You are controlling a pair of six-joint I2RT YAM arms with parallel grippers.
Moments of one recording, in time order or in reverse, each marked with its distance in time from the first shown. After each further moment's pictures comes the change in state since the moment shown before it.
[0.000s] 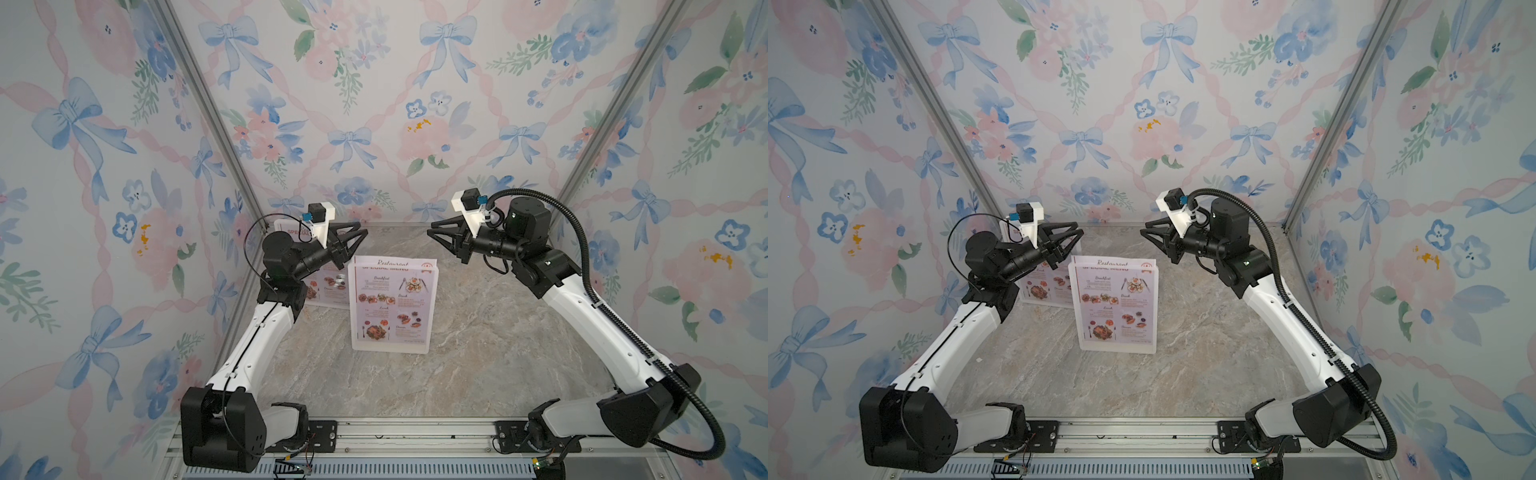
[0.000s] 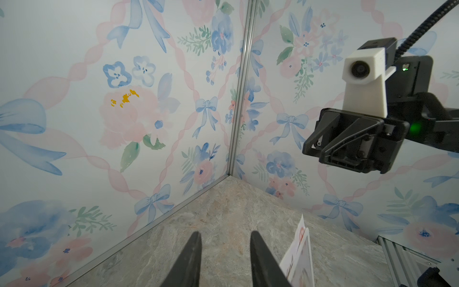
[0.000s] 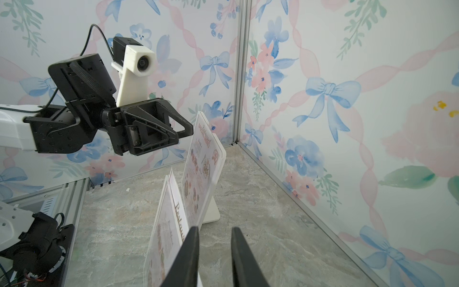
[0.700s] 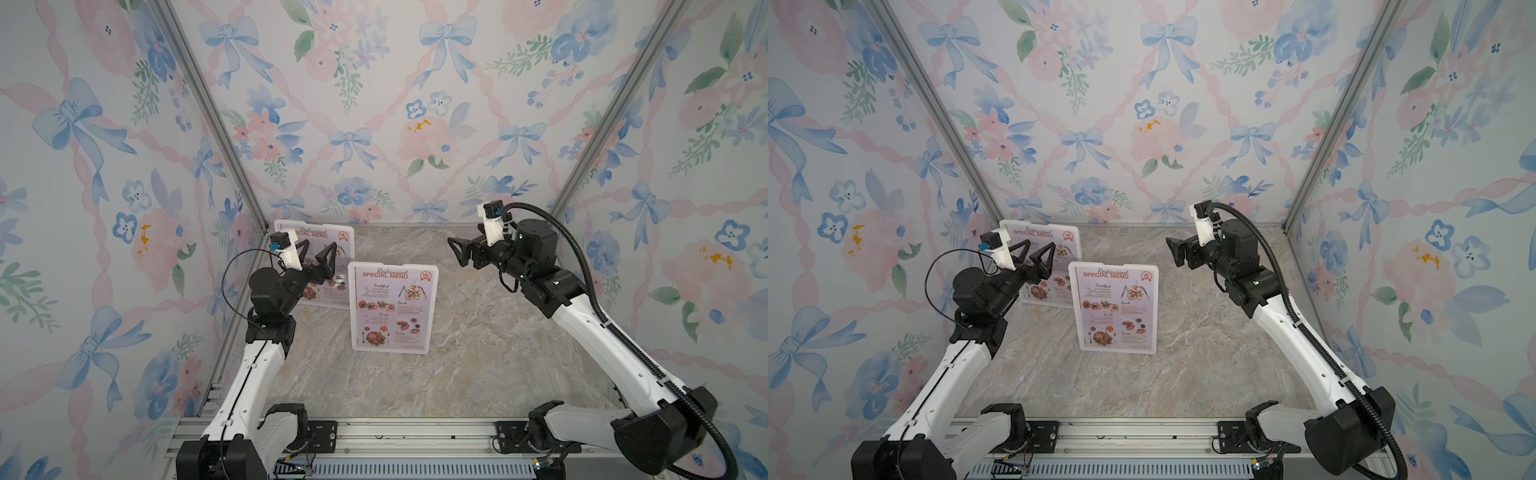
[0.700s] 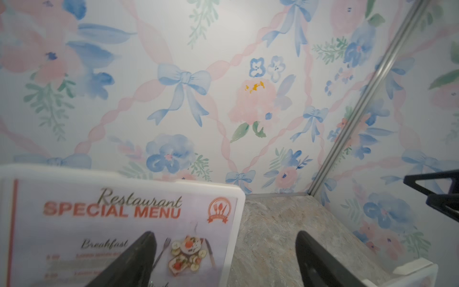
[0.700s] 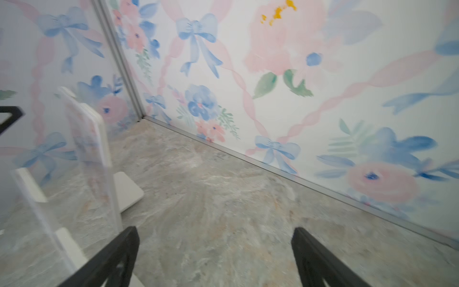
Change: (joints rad) left arm 0.114 -0.293 -0.366 -0.066 -0.541 -0.066; right arm -0.122 -0.151 -0.267 -0.011 0.558 0.147
